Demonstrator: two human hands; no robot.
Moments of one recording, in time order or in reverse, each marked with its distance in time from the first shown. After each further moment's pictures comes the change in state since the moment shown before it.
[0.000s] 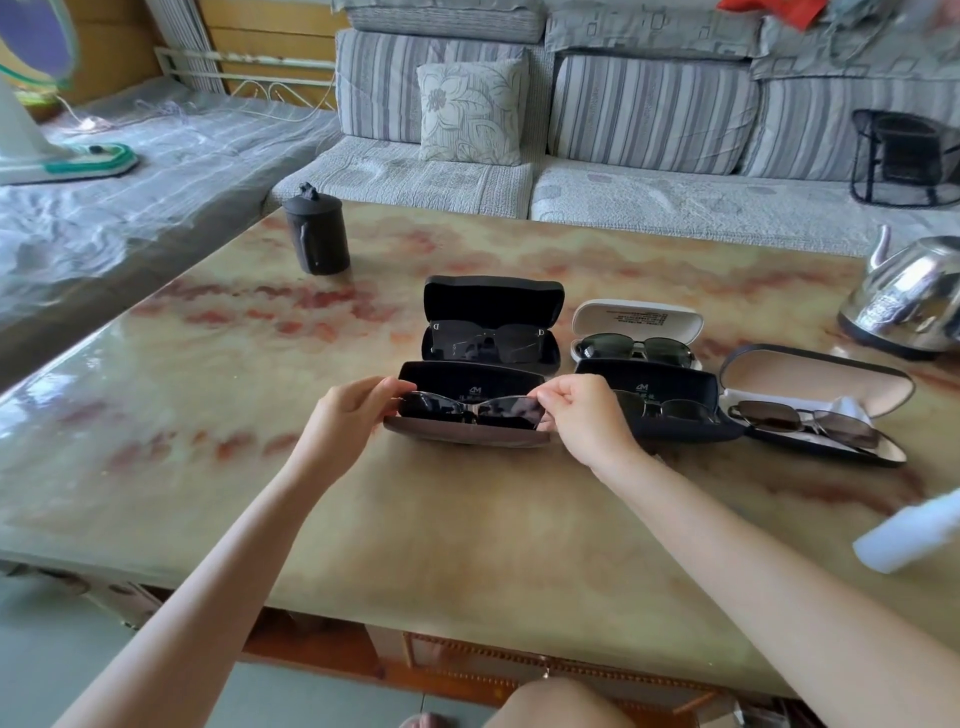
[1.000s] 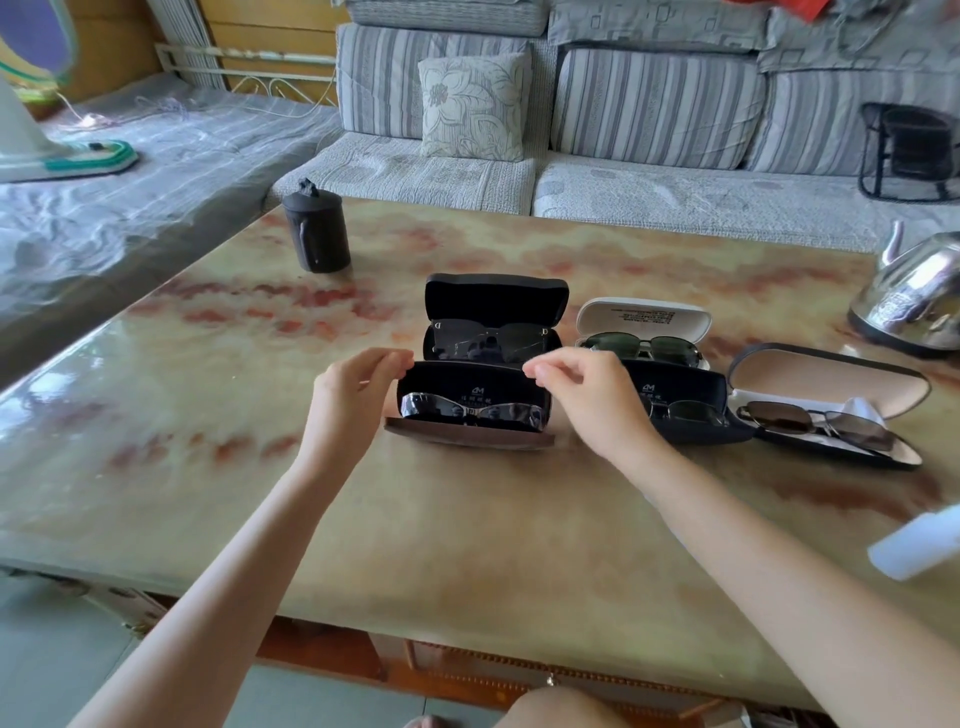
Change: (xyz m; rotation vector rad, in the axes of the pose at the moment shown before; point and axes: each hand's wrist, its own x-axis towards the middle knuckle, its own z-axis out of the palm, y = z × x) left_hand 0.001 0.032 0.005 0.028 0.217 0.074; right_hand 0.005 -0.012 -0.013 -0.023 0.005 -0.213
